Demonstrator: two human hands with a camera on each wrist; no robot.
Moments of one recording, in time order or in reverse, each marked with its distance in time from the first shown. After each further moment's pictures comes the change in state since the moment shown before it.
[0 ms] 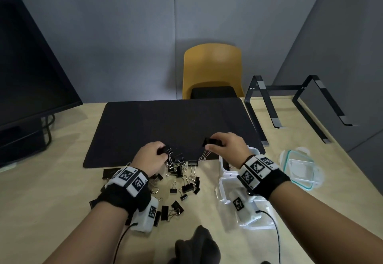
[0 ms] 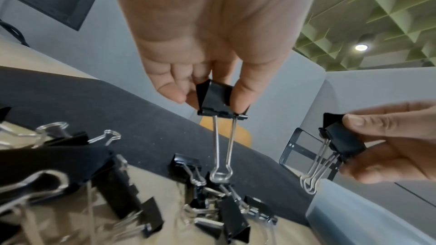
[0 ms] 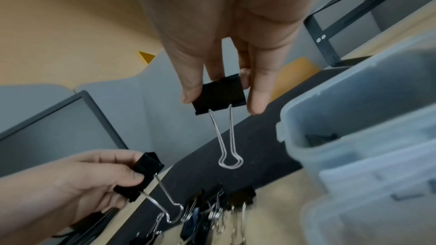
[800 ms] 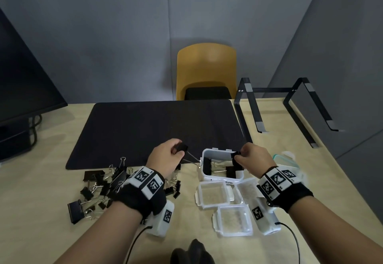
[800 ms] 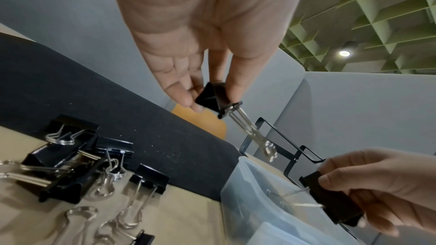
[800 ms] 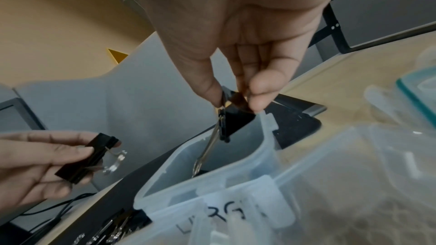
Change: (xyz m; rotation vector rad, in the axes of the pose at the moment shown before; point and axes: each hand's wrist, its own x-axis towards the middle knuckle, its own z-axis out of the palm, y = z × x) left_hand 0.002 0.083 0.048 -0.131 0.056 0.008; right_hand -0.012 0.092 -0.057 -0.146 0.067 0.248
